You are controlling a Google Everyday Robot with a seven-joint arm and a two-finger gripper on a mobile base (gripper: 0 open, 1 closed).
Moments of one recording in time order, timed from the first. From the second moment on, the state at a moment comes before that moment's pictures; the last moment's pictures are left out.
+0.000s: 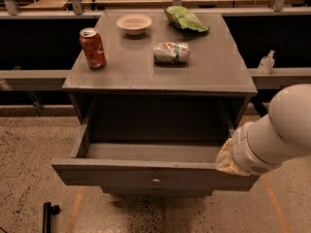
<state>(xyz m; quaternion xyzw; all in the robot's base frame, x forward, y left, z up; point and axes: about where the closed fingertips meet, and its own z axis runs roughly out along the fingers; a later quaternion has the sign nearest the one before) 0.402 -0.168 0.771 -0.64 0.75 0.00 0.18</state>
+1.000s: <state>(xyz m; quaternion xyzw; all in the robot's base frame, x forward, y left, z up) 0.384 -0.165 0.708 -0.65 0.74 0.00 0.19</state>
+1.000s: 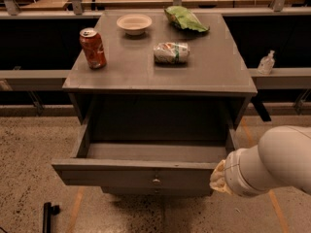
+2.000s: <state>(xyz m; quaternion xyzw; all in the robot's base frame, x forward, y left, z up) 0.408 -0.172 0.680 -0.65 0.72 -0.07 0.24</state>
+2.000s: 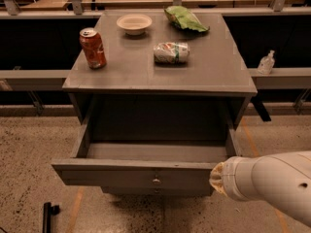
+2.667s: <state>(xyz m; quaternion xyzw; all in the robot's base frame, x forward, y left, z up) 0.427 -0.169 0.673 -0.65 0.70 -0.12 0.27</state>
